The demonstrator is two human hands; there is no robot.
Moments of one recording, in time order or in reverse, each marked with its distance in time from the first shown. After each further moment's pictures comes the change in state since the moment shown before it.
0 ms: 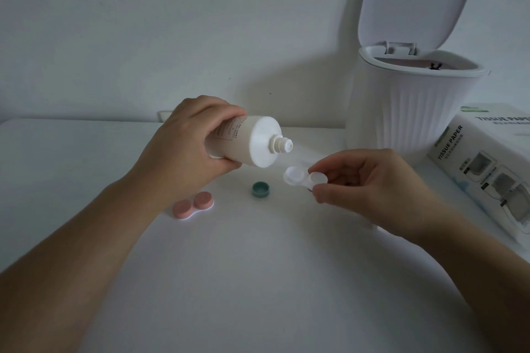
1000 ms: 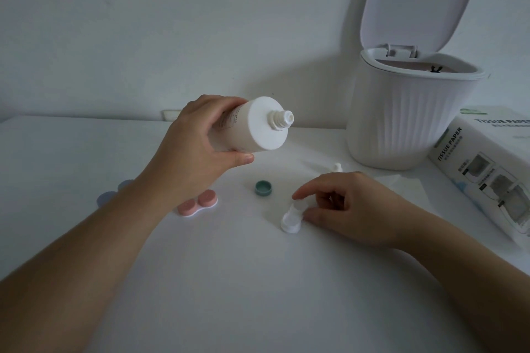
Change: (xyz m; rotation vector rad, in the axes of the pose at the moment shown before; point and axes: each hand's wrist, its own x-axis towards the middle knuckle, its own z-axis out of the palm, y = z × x) left_hand -0.001 0.015 -0.003 -0.238 0.024 -0.195; right_hand 0.005 0.015 0.011 -0.449 -0.208 -0.066
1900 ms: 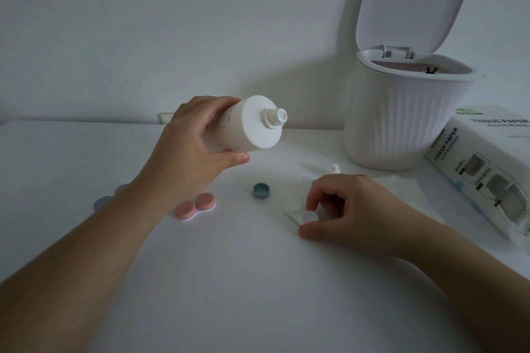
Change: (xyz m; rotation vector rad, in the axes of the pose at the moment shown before) left_hand 0.000 0.002 -0.002 -0.005 0.018 -0.001; right_hand -0.007 -0.007 -0.002 -0.030 0.025 0.049
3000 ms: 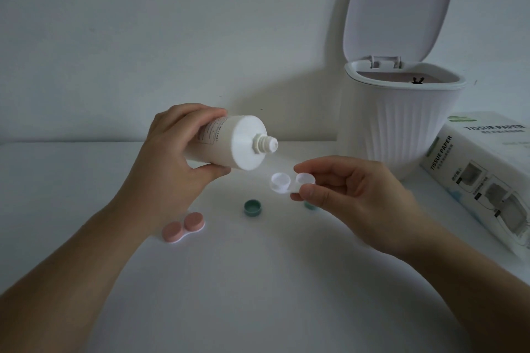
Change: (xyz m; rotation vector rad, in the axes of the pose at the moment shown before) left_hand 0.002 0.003 -0.005 0.125 0.052 0.086; right_hand 0.005 -0.001 -0.008 0.615 0.201 -0.080
